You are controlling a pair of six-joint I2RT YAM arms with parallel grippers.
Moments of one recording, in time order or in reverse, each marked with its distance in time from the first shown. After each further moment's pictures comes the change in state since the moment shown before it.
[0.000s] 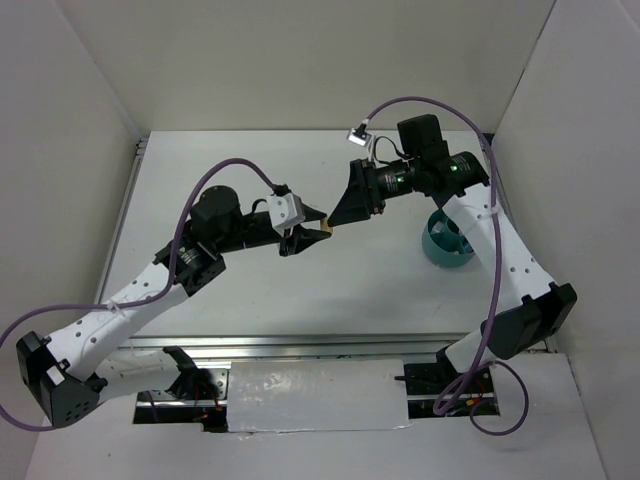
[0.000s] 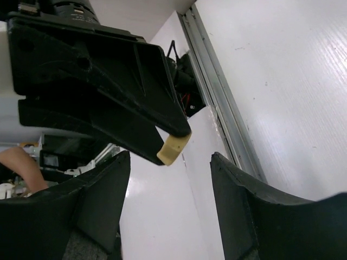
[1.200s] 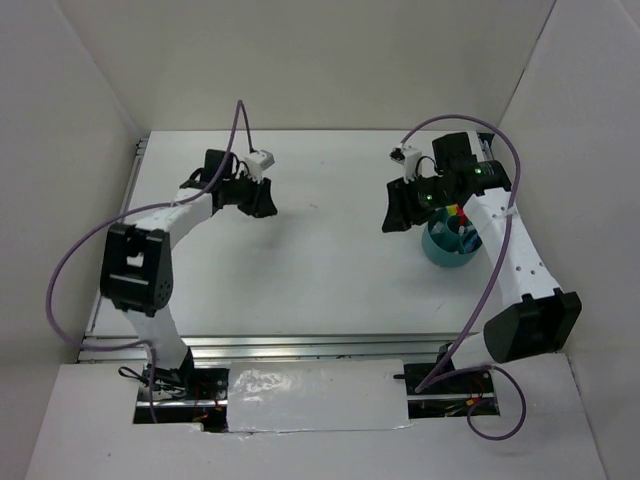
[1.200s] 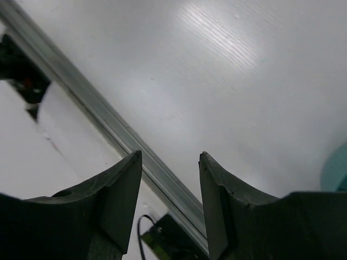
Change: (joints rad) left arm 0.541 0.758 0.257 -0.285 0.012 -0.037; right arm -0.226 -0.061 -0.181 -0.196 0.523 -0.441
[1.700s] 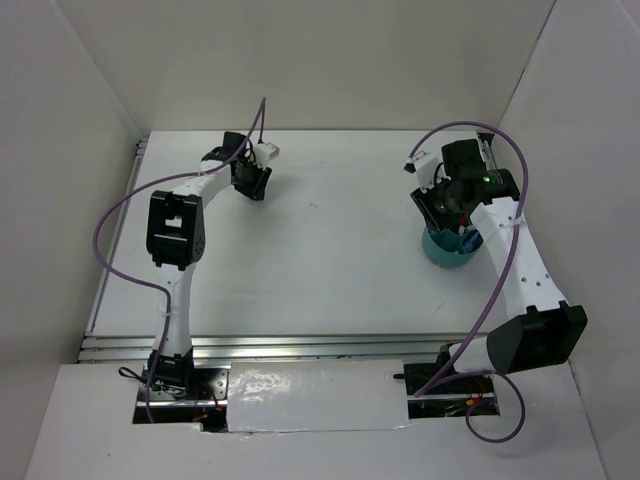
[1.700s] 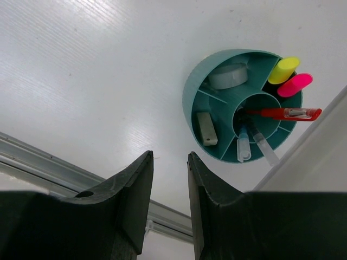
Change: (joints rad) left arm 0.026 0.494 0.592 -0.247 -0.296 0.182; right arm -0.040 -0.053 -0.051 0.005 0.475 -0.235
